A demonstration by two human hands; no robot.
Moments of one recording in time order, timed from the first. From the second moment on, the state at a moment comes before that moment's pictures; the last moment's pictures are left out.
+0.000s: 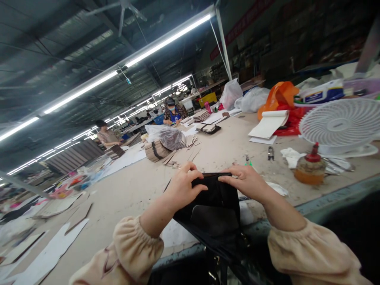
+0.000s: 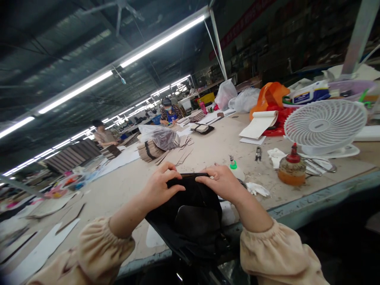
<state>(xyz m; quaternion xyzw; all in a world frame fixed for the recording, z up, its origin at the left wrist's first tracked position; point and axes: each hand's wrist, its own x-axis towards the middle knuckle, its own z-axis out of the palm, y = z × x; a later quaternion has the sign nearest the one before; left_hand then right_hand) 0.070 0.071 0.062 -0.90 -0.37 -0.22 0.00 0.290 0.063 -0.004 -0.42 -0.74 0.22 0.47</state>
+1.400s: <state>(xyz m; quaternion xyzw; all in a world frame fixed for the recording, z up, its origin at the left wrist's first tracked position) 0.059 0.067 0.058 -0.90 -0.39 -0.21 -0.04 0.276 0.056 -0.003 -0.34 -0.81 0.03 0.48</state>
